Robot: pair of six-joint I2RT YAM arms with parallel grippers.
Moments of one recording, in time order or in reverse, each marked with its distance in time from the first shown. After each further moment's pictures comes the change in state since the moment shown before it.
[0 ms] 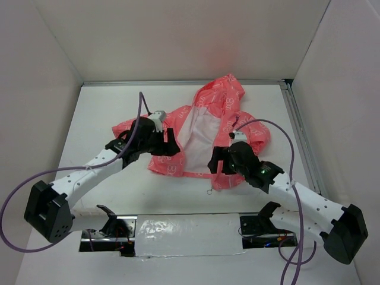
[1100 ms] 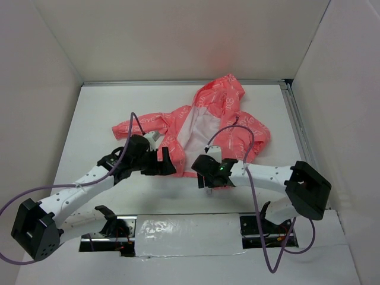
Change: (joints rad) left arm -0.037 -0.213 -0.214 -0.083 0.075 -0.121; right arm 0.291 0.493 0.185 -0.193 0.281 0.261
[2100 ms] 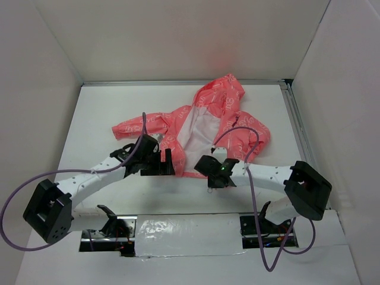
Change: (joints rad) left arm -0.011 0.171 0.032 -0.045 -0.089 -0.012; right arm -0.023 0.016 -0.026 -0.031 0.026 0.103
